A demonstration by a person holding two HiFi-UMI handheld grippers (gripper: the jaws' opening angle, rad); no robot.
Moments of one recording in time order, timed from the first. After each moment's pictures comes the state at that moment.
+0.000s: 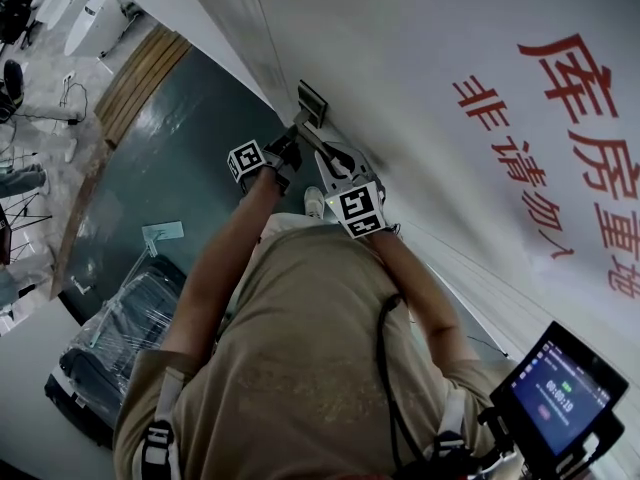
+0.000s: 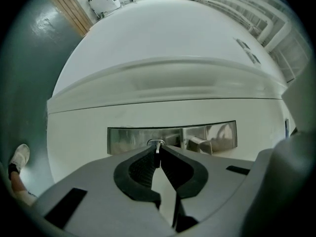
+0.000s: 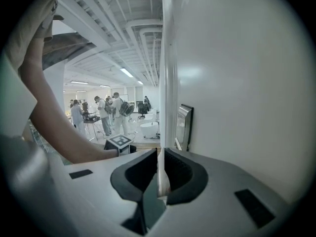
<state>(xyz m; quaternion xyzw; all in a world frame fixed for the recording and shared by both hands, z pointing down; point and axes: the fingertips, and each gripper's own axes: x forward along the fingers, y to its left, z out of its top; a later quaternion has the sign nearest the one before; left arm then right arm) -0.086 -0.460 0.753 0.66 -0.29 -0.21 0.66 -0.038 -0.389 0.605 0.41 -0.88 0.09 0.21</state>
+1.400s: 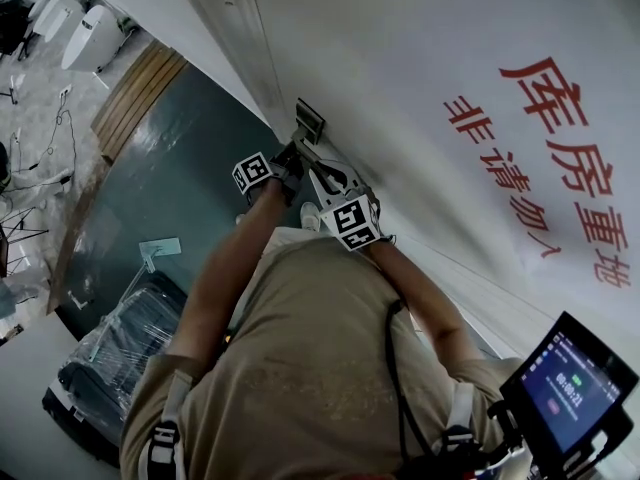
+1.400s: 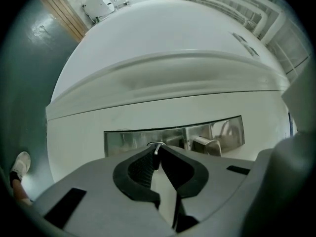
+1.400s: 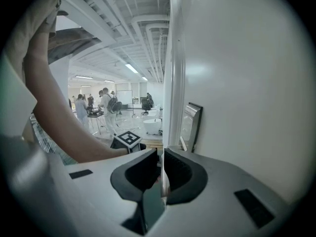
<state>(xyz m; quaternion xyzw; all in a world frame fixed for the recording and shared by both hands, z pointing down) -0.074 -0.473 0.752 0.67 -0.31 -0.20 0.64 -0.048 -0.385 0.608 0.38 -0.89 0.08 0.24</state>
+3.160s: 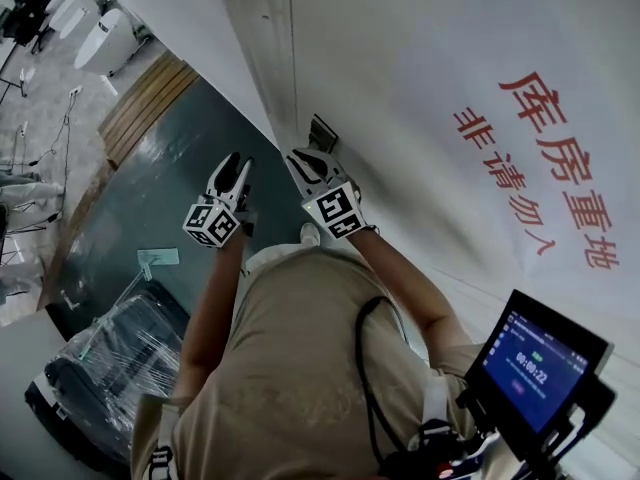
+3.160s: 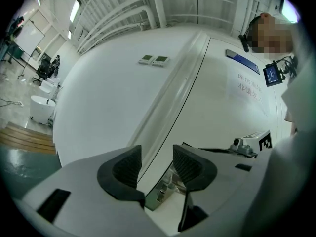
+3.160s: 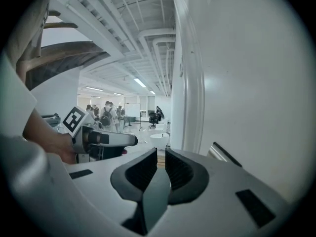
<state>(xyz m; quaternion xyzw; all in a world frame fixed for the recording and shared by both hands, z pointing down) -0.220 -0.431 0.569 0.84 -0.48 -0.11 0.24 -0.121 -0.426 0.551 0.34 -0.93 0.05 0.16</state>
